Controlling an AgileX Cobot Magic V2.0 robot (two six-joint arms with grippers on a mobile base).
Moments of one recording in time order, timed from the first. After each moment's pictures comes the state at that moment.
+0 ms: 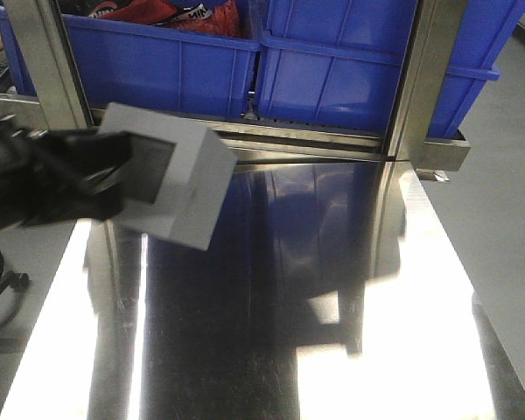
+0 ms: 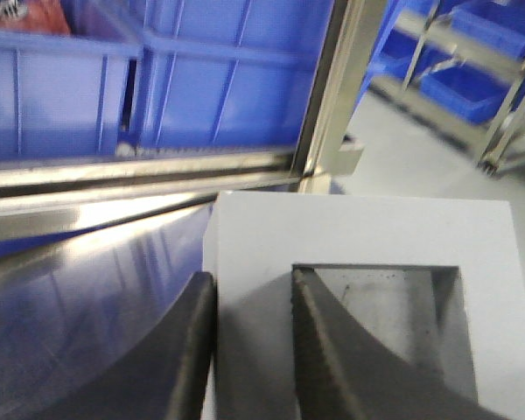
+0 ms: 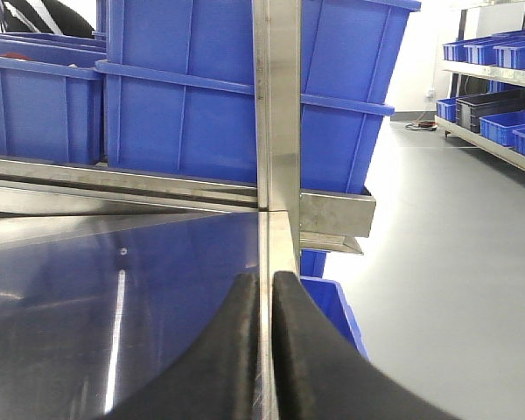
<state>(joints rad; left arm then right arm) -0.57 0.95 -0.85 0.17 0.25 -0.37 0.01 -0.02 0.03 -0.03 0.09 0.05</state>
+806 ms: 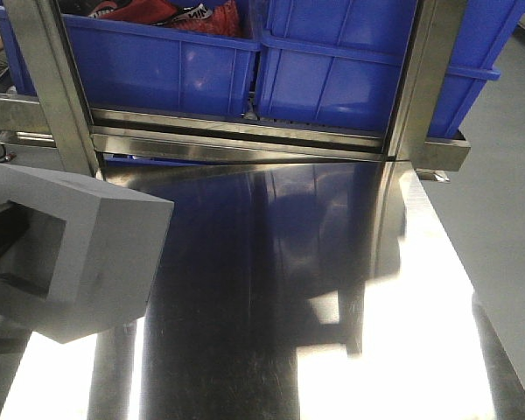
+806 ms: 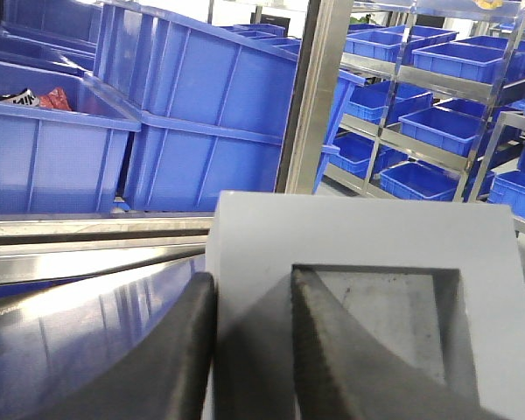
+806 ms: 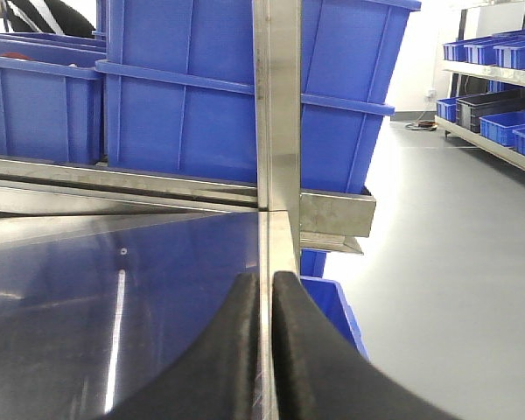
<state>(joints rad) -0.57 0.56 -0.56 0.18 0.15 -0.37 0.01 -0.02 0.03 -0.03 0.09 0.05</state>
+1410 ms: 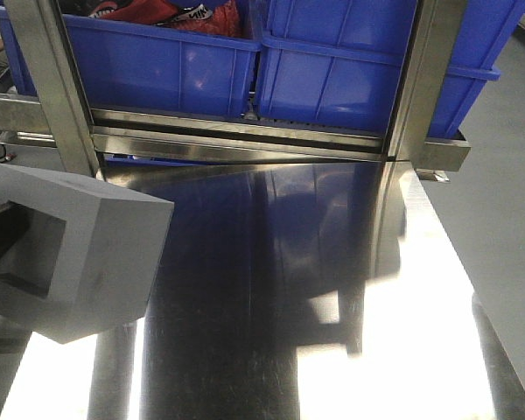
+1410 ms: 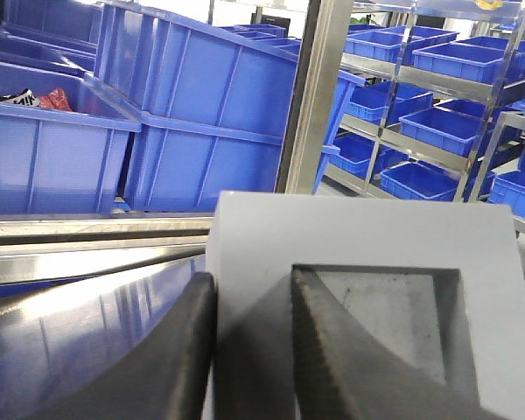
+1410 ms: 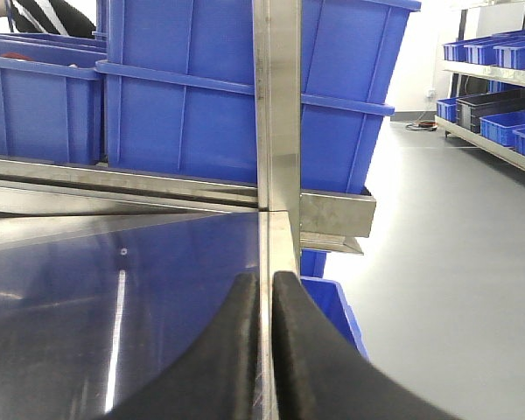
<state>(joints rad) -0.57 0.56 -0.56 0.18 0.15 -0.37 0.01 -0.02 0.03 -0.03 0.09 0.05</state>
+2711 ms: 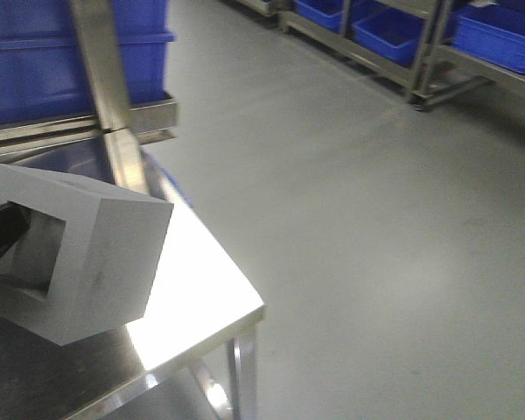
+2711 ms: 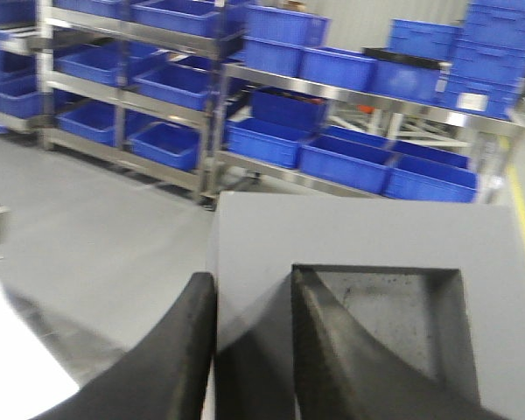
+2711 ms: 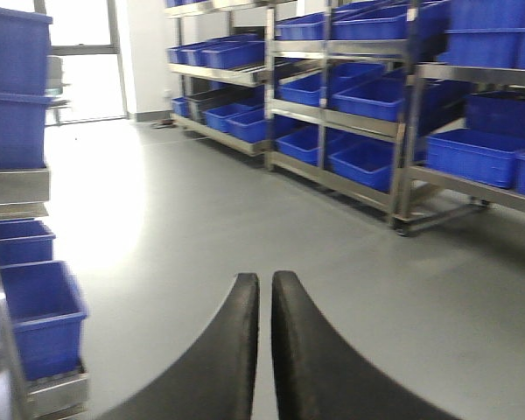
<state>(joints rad) -0.57 0.56 -0.56 0.18 0.15 -0.37 0.01 -0.02 0.03 -0.03 0.09 0.05</state>
